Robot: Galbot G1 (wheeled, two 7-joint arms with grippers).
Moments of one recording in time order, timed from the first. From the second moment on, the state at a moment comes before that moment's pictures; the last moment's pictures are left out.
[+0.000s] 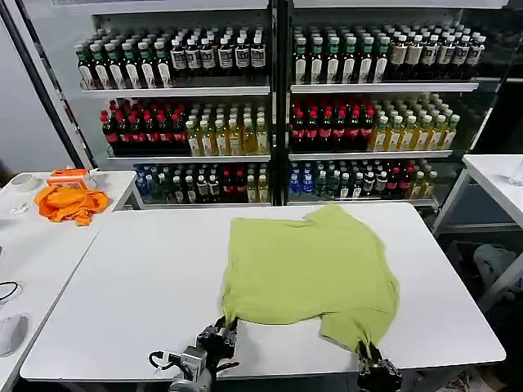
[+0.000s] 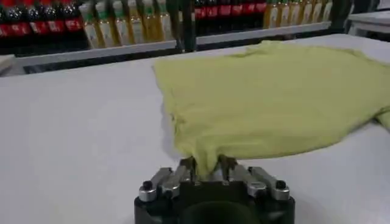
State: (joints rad) left arm 1.45 -1.21 -0.15 -2.04 -0.26 0.53 -0.24; right arm -1.82 1.38 0.48 2.19 0.19 -0.38 0.21
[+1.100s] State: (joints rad) left arm 1.41 -1.08 -0.22 -2.17 -0.38 0.44 -0.16; right arm -1.63 1.21 0.57 2.25 0.31 -0.39 0.22
